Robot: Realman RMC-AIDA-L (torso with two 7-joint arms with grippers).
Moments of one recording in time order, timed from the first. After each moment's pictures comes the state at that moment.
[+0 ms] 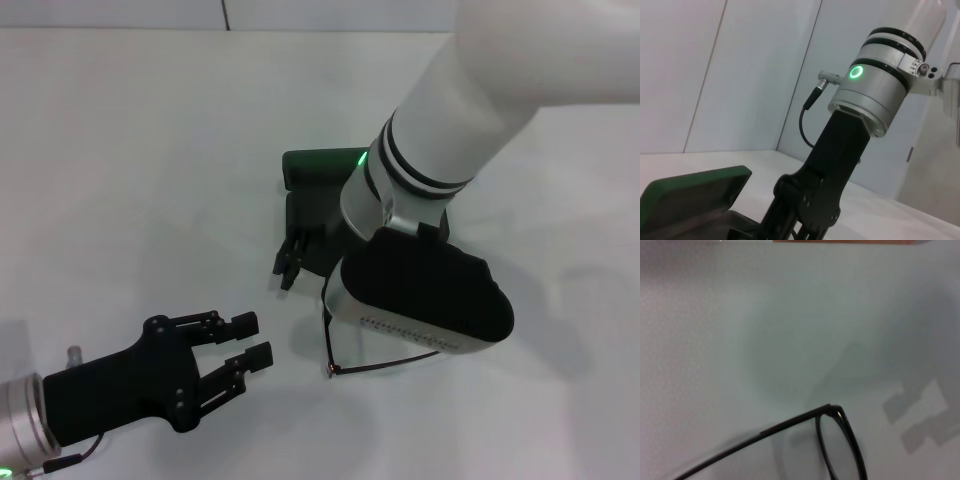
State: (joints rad) left arm -0.19 -2.09 0.76 0.42 1.78 1.75 -0.97; right arm 1.17 2.03 -2.18 -1.01 -2.12 -1.09 1.10
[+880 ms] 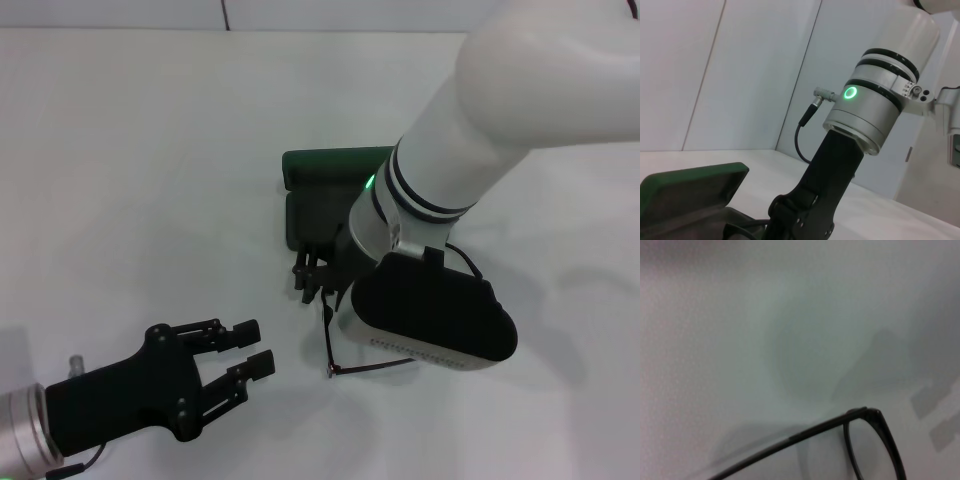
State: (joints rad) left arm -0.18 -2.09 0.76 0.40 1.78 1.74 -0.95; right arm 1.17 2.03 -2.27 -0.97 -2.10 -1.02 1.10
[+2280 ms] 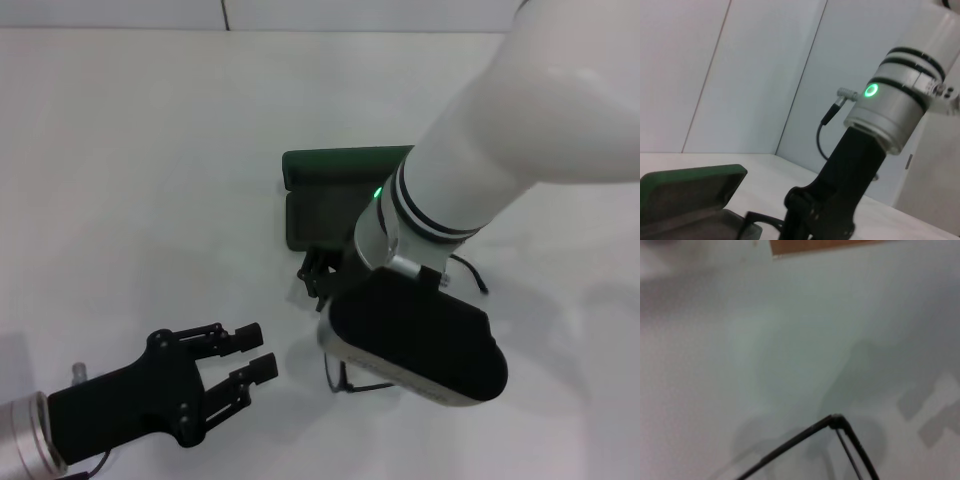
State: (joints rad) left arm -0.17 -2.09 0.76 0.37 1.77 1.75 -0.94; right arm 1.07 2.03 -2.24 -1.20 -2.29 -1.15 1.39
